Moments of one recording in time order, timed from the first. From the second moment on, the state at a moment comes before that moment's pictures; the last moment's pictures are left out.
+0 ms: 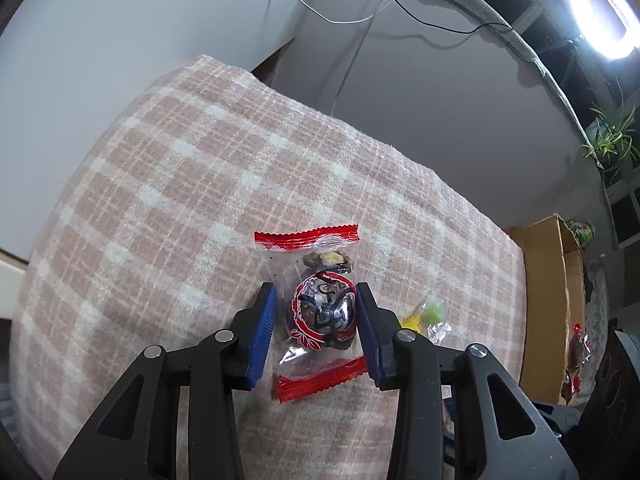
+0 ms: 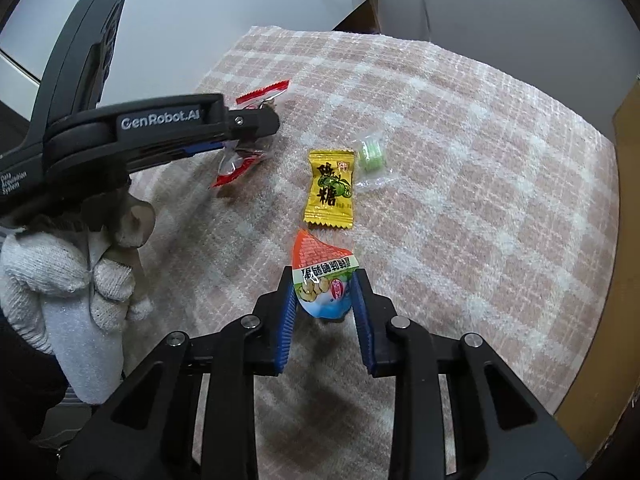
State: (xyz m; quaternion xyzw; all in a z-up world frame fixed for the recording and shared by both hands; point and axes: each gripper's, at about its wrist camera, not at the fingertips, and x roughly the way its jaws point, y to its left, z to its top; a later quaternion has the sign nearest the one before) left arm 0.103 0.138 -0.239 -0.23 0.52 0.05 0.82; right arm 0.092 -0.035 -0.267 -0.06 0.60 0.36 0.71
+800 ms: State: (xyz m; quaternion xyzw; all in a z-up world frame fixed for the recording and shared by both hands) left arm 0.094 0.075 -0.179 -0.15 0.49 -0.02 0.86; right arm 0.083 -0.102 -0.209 -0.03 0.57 0.34 0.75
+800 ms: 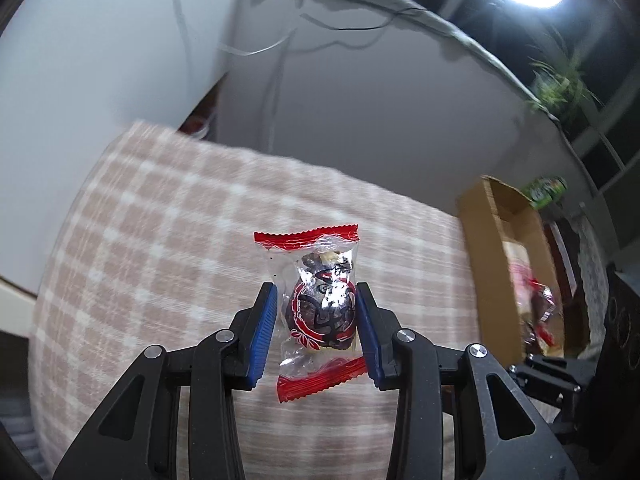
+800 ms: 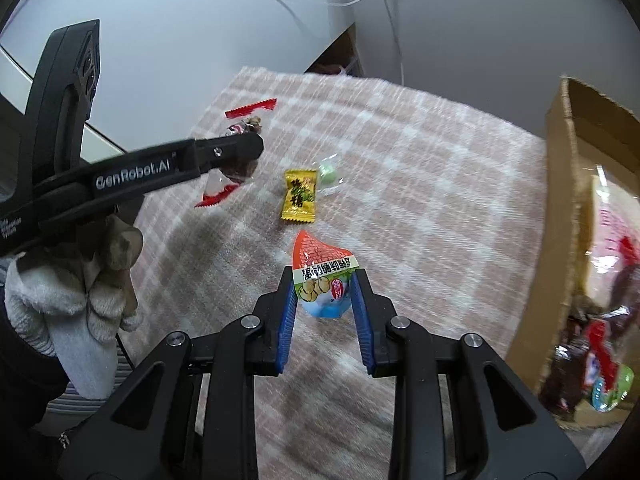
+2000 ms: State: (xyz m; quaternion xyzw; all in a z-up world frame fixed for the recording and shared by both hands) left arm 0.150 -0.079 -0.144 -0.09 0.48 -0.17 0.85; right arm 0.083 -0.305 -0.149 0.08 0.51 0.17 0.84
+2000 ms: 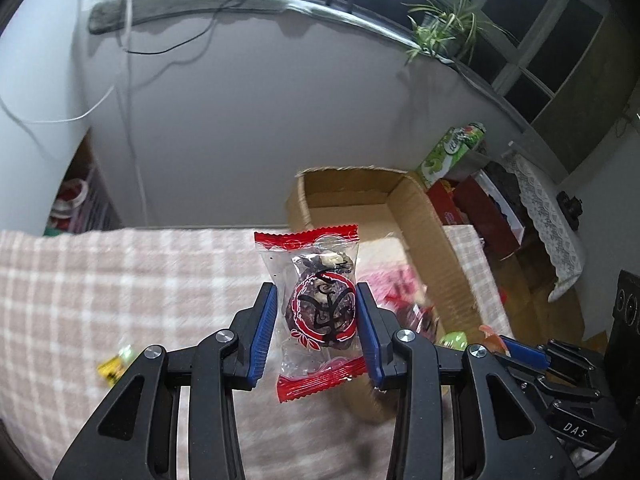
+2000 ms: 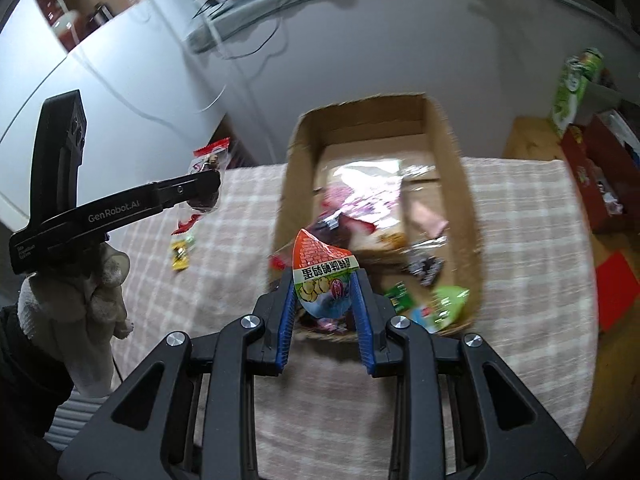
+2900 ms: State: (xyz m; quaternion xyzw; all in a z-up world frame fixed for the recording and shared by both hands) left arm 0.208 -0.154 -0.164 -0.03 0.50 -0.19 0.84; right arm 0.161 -0.331 -0.182 0.06 0.52 0.13 0.84
